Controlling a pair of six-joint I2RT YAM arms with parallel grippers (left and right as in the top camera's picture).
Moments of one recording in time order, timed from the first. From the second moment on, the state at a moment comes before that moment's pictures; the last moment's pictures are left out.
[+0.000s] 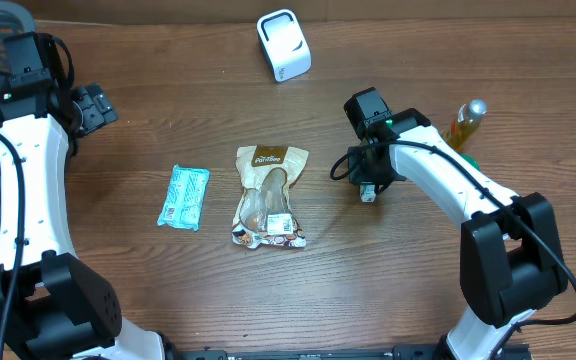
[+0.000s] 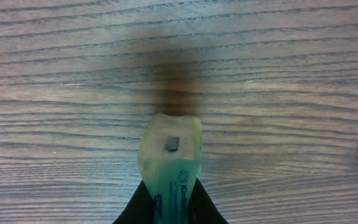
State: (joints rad) left arm 0.27 1.74 1.61 -0.95 -0.20 -0.28; right arm 0.39 1.87 1.34 -0.90 0.11 0.38
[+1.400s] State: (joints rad) left arm 0.27 1.74 1.61 -0.95 -0.20 -0.28; right arm 0.39 1.87 1.34 -0.90 0.22 0.43
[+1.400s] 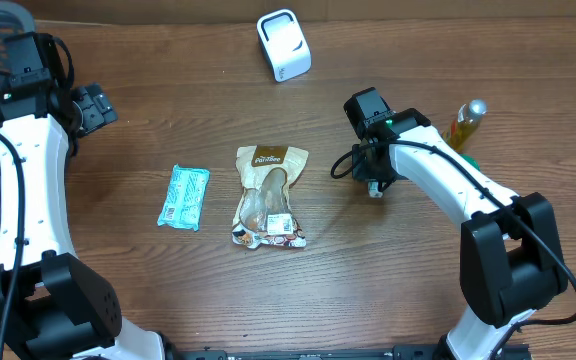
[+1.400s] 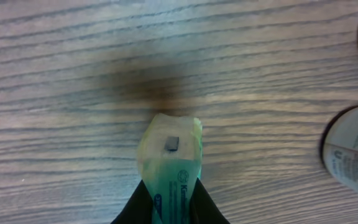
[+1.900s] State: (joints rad) left arm 0.27 1.74 1.61 -0.95 -0.20 -0.28; right arm 0.39 1.87 1.34 -0.89 0.23 0.44
